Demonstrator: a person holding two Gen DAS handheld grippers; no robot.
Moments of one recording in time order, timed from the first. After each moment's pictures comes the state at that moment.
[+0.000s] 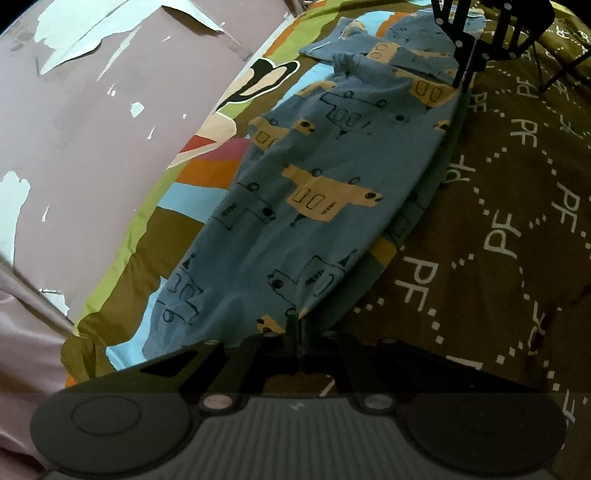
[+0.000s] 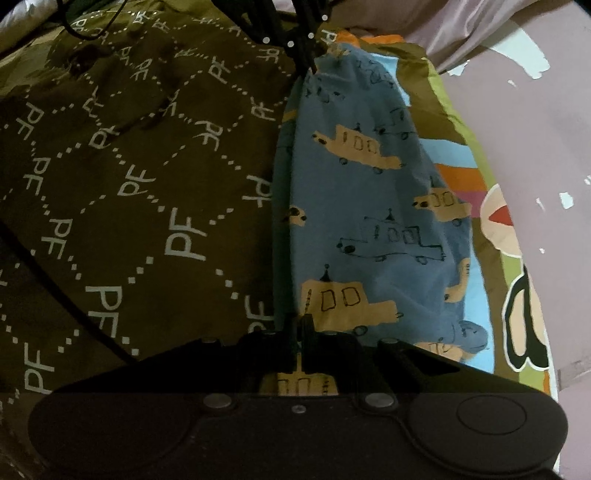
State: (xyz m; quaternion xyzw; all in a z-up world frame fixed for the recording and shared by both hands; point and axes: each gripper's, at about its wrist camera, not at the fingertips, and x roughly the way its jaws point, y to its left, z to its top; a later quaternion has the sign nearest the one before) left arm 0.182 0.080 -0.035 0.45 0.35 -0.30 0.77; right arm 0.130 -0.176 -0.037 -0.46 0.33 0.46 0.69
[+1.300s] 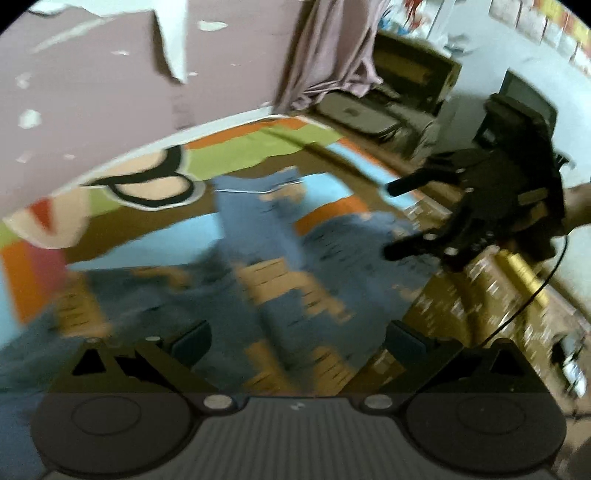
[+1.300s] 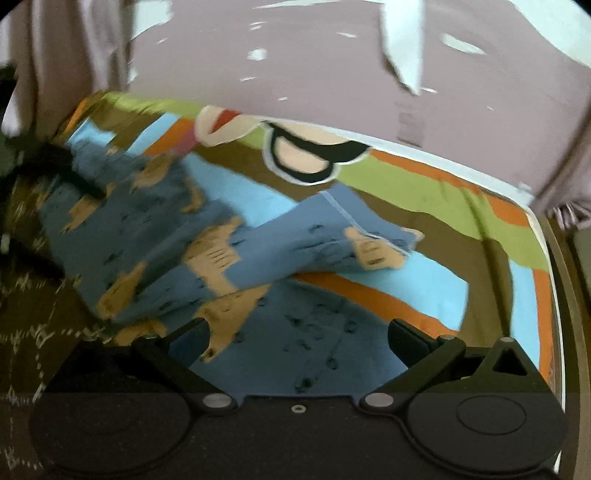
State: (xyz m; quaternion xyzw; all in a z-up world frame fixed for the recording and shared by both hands) left arm 0.240 -0.103 -0.006 0.06 0.41 -0.45 0.79; right arm 0.193 -0.359 0.017 -0.10 0.44 0.15 0.88
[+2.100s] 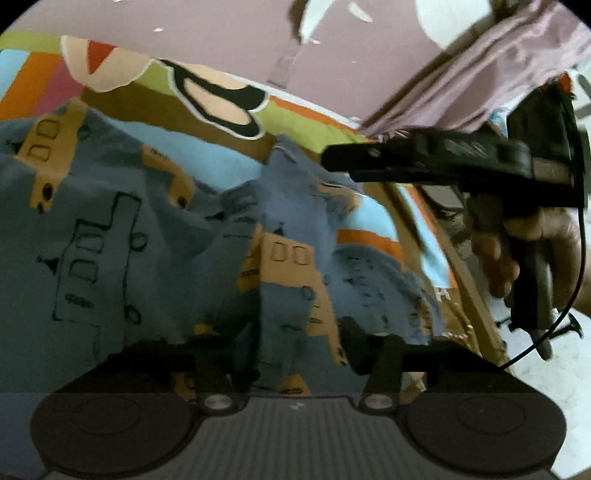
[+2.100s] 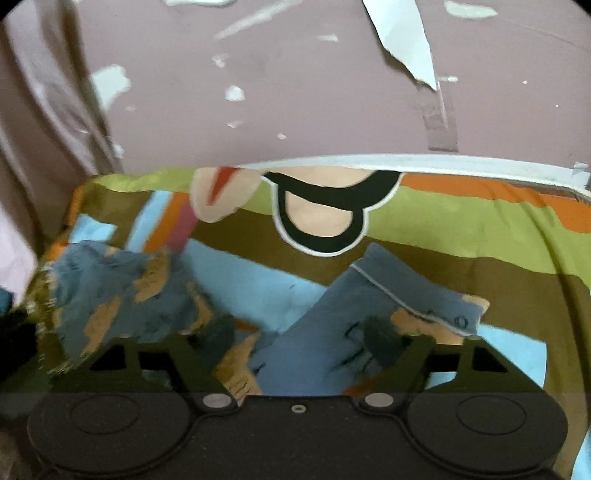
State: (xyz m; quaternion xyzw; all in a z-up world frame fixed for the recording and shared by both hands) left arm 0.255 -0.104 -0.086 -0.18 0.47 -0.32 0.80; right arm 0.312 -0.322 0.008 0.02 0.47 0.18 0.86
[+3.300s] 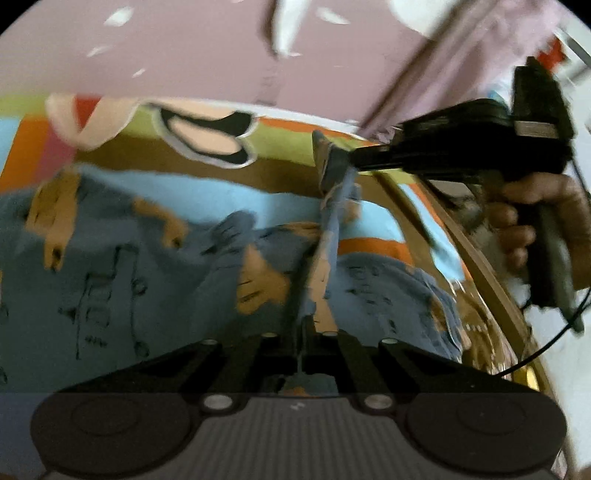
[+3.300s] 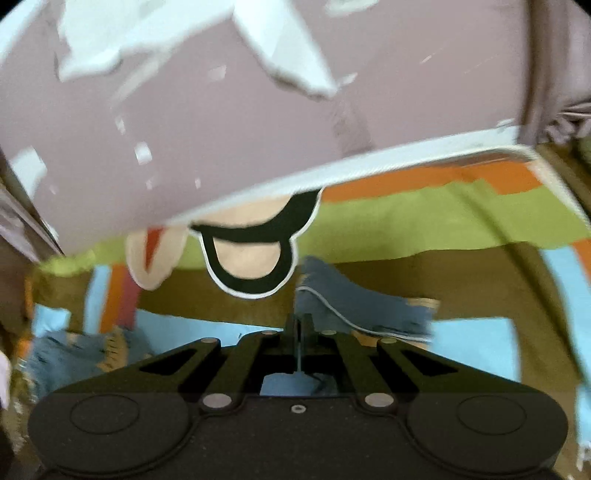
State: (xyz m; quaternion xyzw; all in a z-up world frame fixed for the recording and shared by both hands) left arm 0.247 -0.122 -0.046 -0.09 0.44 -0.32 0.83; right arm 0.285 -0.382 0.032 0.14 0.43 0.06 0.89
